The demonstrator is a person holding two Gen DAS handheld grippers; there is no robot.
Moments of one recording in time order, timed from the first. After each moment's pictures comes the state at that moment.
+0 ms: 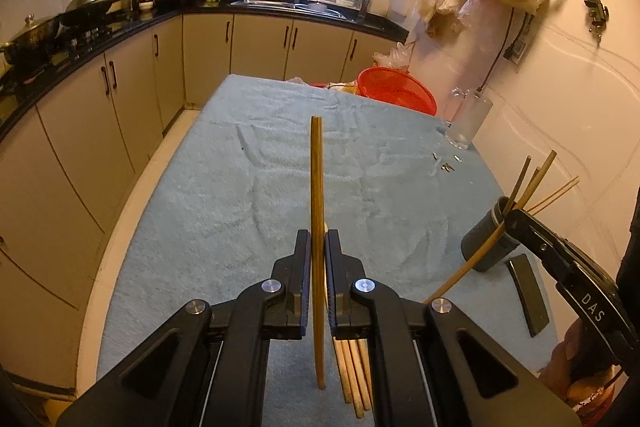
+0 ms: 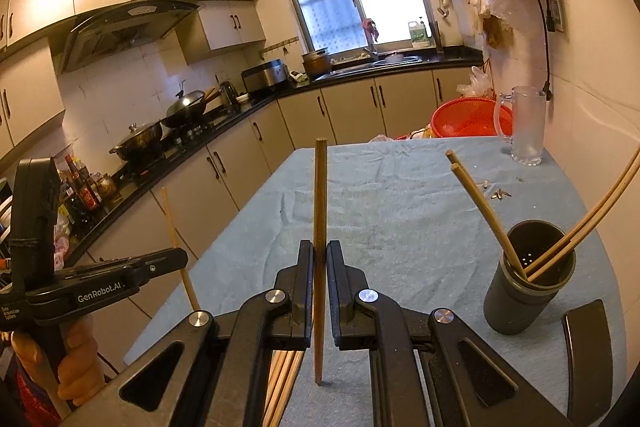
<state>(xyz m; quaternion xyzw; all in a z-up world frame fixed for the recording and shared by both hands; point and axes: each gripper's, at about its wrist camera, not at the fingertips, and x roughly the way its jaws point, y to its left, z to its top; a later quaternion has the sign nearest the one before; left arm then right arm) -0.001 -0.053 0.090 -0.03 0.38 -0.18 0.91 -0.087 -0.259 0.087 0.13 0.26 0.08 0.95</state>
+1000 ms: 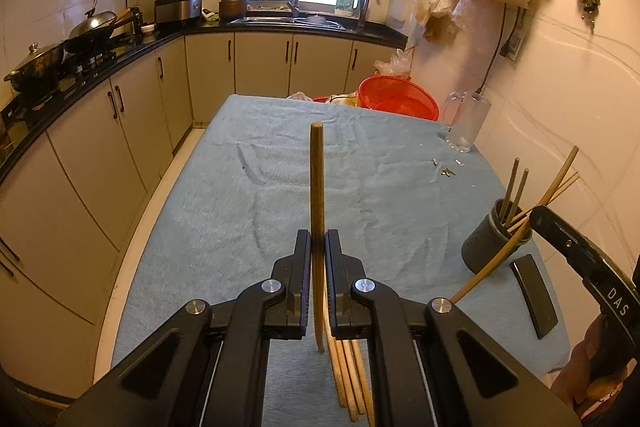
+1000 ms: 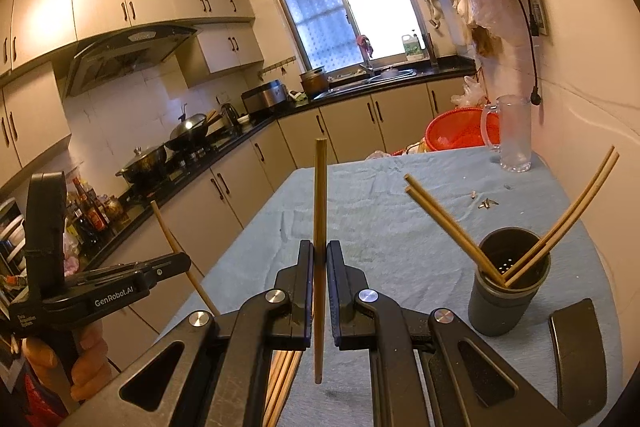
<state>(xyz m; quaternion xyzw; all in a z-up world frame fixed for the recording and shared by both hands) -0.016 -0.072 0.109 0.00 0.36 -0.17 0.92 -0.116 -0.283 0.100 0.16 0.23 0.07 0.96</state>
